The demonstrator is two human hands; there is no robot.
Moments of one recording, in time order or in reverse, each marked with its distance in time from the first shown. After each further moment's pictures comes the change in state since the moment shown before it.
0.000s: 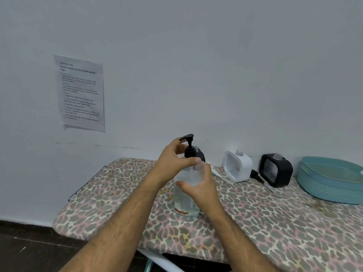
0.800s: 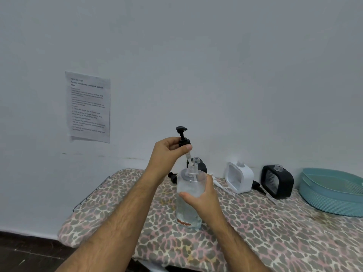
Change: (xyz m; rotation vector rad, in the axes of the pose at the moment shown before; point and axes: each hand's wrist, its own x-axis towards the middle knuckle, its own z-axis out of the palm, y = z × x) left_hand 0.012 0.036 -0.019 -0.163 0.156 0.055; right_hand -0.002 -0.001 -0.003 0.030 -0.007 -0.030
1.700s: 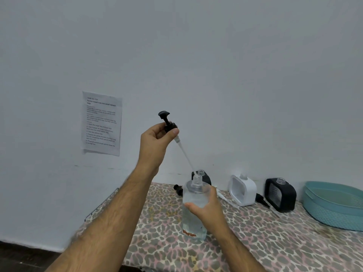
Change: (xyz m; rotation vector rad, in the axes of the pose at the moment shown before) left_hand 0.000 0.069 -0.026 -0.139 0.204 0.208; right_hand -0.005 -0.011 -0.005 -0.008 -0.040 0.007
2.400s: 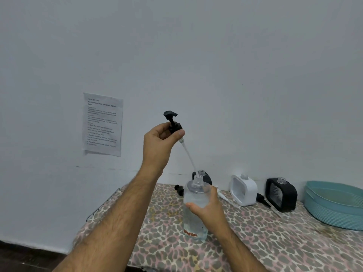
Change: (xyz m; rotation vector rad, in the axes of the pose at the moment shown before) left_hand -0.008 0.006 0.009 -0.014 0.015 0.017; right_hand 0.003 0.008 0.002 -0.020 0.020 -0.020
